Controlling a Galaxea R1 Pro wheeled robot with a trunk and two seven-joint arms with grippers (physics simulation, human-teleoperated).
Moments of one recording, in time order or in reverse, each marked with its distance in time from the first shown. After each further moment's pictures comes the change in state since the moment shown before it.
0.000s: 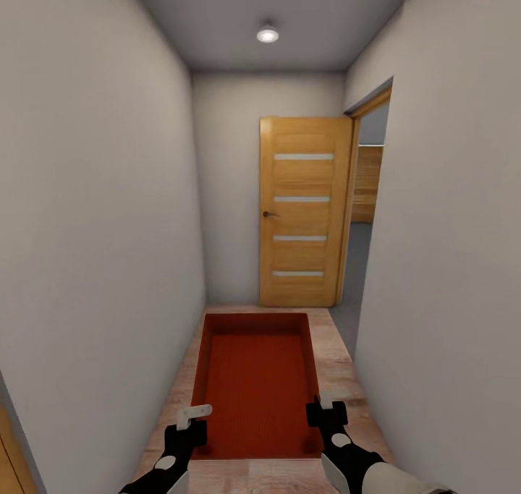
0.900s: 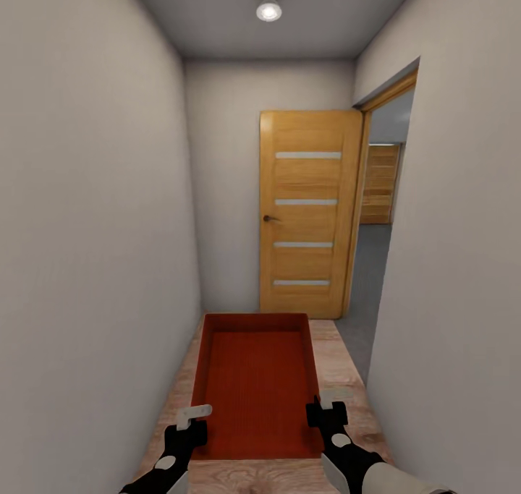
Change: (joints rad) left arm 0.000 0.000 0.000 0.000 -0.001 0.005 0.000; right arm 0.000 0.000 0.000 0.000 -0.001 0.003 0.000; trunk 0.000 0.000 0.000
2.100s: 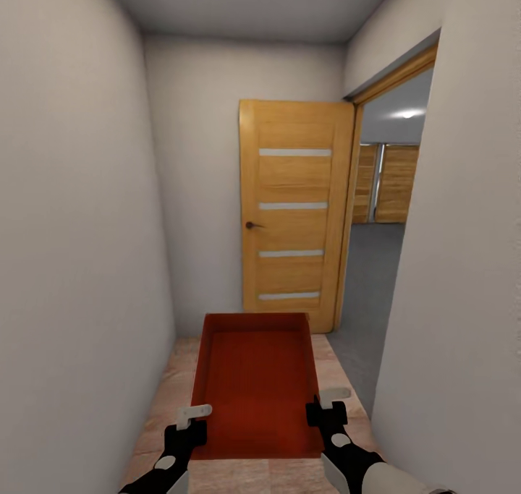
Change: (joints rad) left arm 0.000 0.001 0.002 0.000 -0.003 -0.004 -0.001; right arm 0.000 0.001 0.001 0.000 0.000 -0.003 -0.002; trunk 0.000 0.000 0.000
